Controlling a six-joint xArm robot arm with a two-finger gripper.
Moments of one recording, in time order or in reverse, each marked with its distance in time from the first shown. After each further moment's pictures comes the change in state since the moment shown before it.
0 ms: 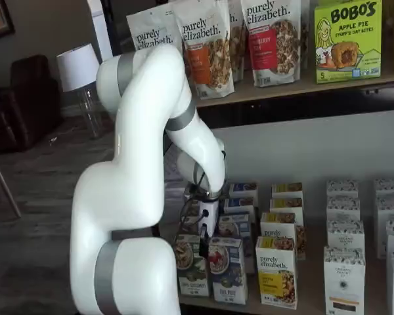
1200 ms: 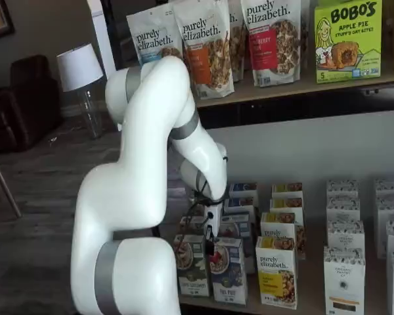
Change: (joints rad) arm 0.005 0.128 -0.115 0.035 -0.105 -0.031
